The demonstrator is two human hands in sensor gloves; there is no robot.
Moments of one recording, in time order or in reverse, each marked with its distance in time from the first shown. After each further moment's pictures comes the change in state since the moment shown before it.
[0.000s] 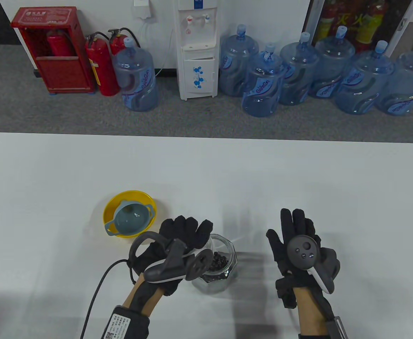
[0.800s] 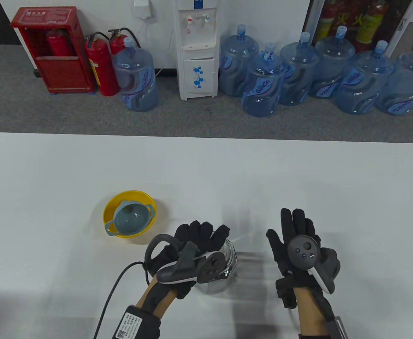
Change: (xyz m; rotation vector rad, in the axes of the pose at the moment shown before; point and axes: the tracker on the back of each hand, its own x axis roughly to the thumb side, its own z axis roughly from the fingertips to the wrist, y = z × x) left_hand 0.021 -0.007 -0.009 0.017 -0.061 0.119; right_hand -0.001 0.000 0.000 0.002 -0.001 -0.006
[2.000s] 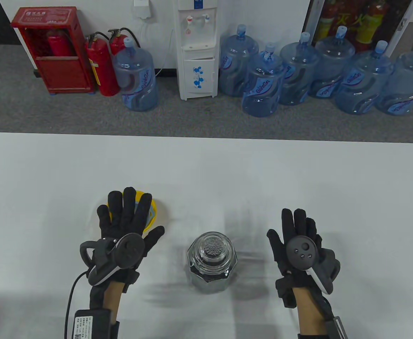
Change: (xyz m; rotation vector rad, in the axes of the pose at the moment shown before) left_hand -0.141 -0.054 0.068 0.196 0.491 0.139; right_hand 0.002 -0.001 0.001 -0.022 0.008 0.038
